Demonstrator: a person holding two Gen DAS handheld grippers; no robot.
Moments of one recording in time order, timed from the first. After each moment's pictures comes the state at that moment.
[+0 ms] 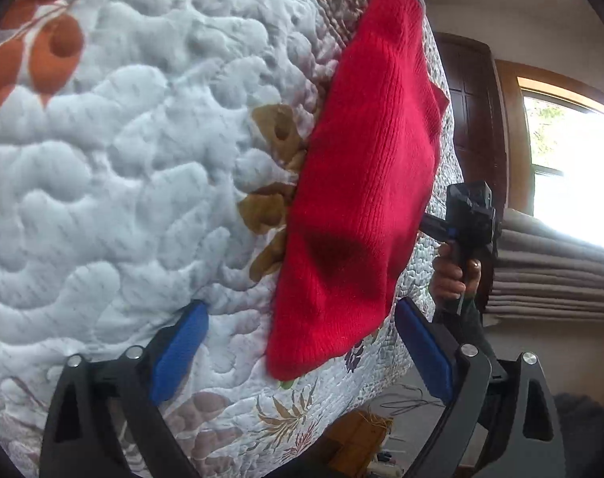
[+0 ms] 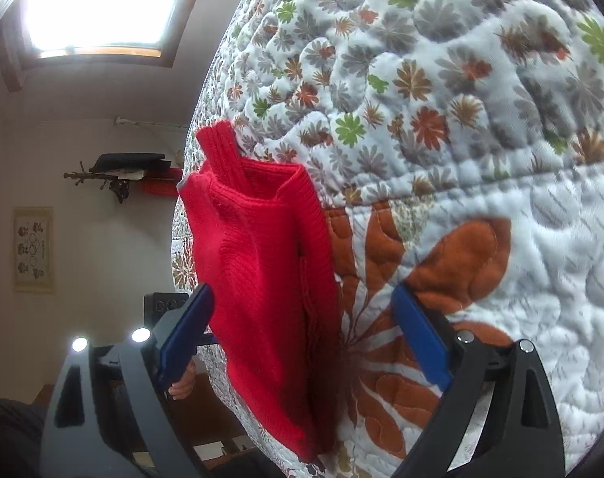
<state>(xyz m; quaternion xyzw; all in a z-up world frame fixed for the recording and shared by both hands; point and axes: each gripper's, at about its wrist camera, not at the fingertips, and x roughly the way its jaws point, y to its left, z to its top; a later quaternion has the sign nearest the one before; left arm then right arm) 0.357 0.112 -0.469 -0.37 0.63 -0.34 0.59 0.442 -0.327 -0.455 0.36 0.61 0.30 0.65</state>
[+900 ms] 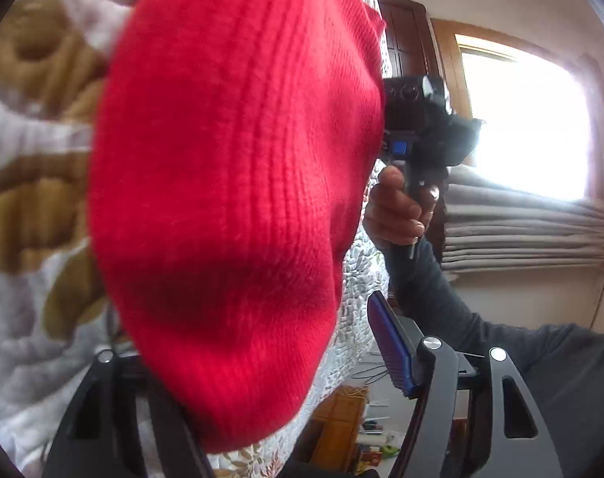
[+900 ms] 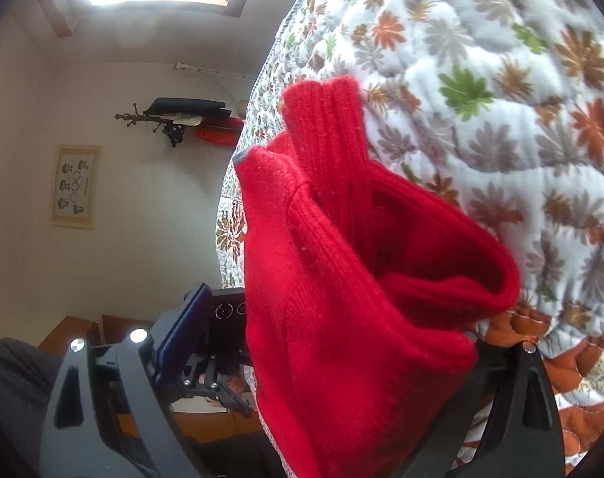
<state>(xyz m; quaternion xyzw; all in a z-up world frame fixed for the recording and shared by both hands) 0.346 0.047 -0.482 -0.38 0.59 -0.46 0.55 0.499 -0.248 -0.472 0.32 0.59 0.43 0.59</state>
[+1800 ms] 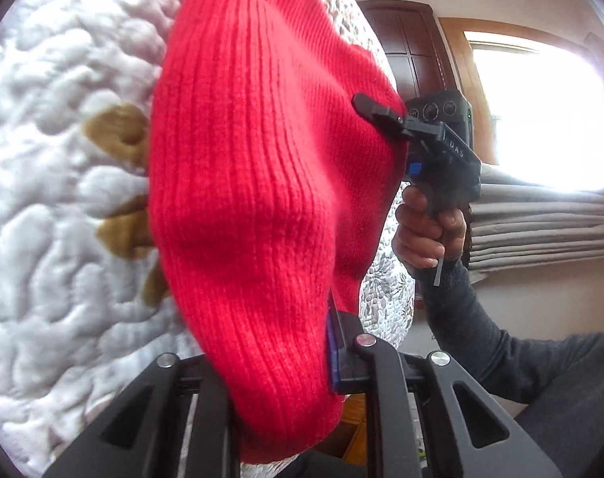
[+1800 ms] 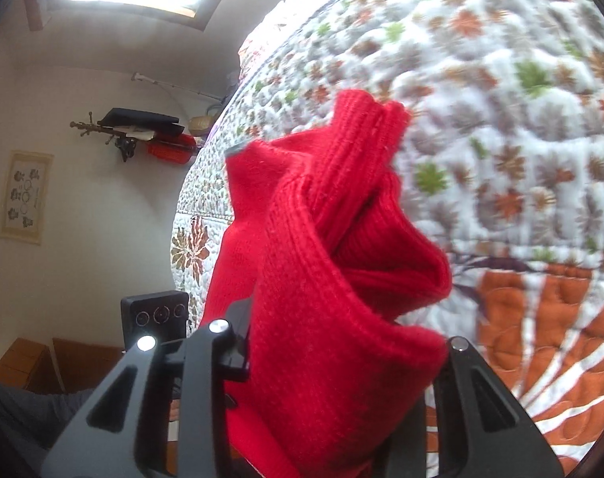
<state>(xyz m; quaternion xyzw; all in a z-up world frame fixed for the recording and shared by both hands) 0.335 0.132 -0.434 -0.33 0.59 -0.42 0.60 0.460 -0.199 -0.434 0.27 0.60 0.35 0.66</state>
